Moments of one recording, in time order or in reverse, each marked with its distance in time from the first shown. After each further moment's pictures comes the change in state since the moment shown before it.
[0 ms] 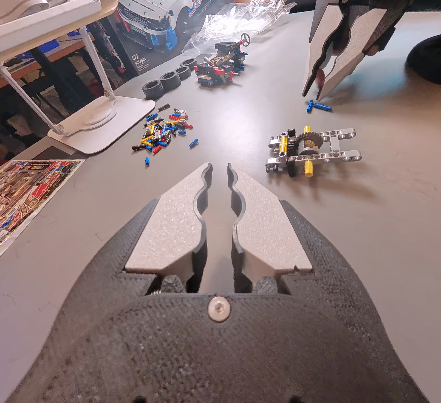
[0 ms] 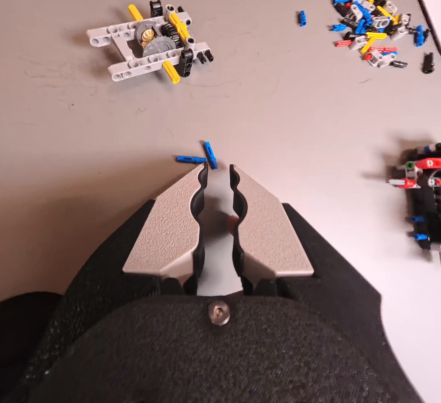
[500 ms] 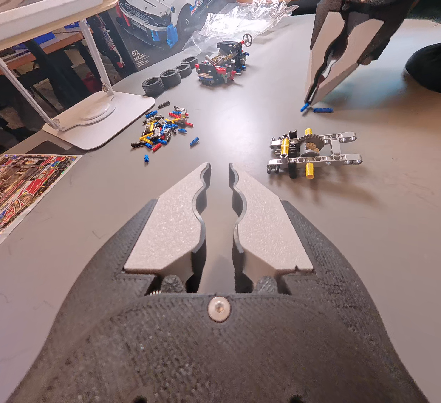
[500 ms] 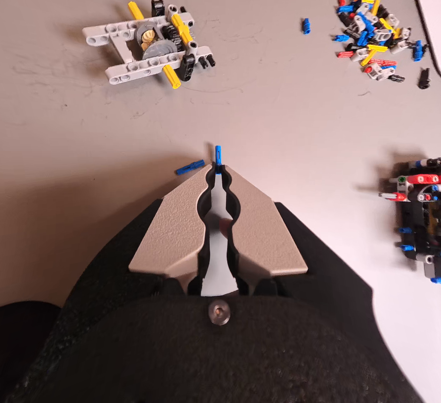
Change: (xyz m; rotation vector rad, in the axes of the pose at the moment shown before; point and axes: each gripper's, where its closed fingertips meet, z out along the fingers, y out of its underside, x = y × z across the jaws) left arm -0.002 0.001 0.001 -0.005 0.012 -0.031; right arm 0.001 -0.006 0.005 -0.023 0.014 -0.045
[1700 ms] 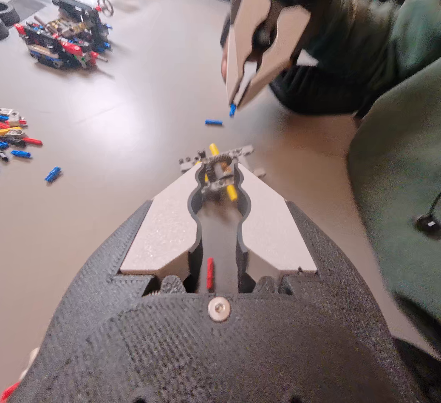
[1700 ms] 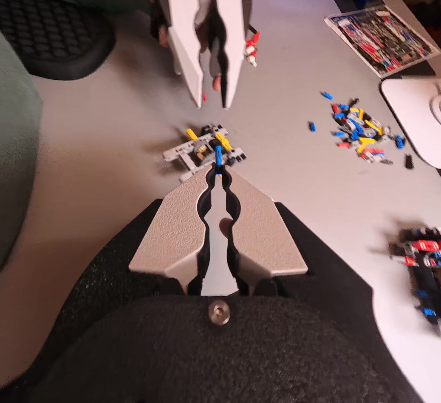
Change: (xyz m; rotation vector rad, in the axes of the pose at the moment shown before) left arm 0.085 -0.030 0.026 -0.111 0.588 -0.216; right arm -0.039 -0.073 -0.025 0.265 -0.052 -0.010
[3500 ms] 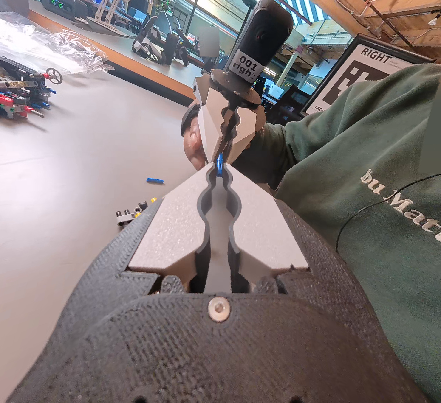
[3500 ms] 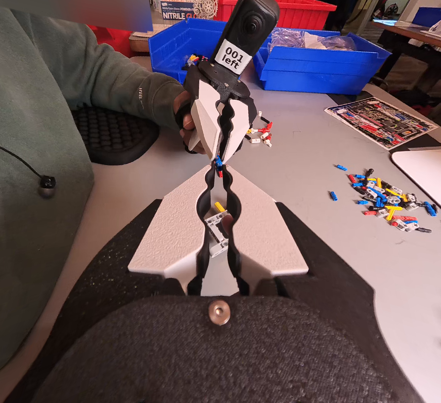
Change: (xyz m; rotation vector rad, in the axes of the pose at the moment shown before) left arm 0.039 -0.041 -0.010 0.348 0.274 -0.159; right arm -0.025 -0.064 0.007 0.346 -0.058 0.060
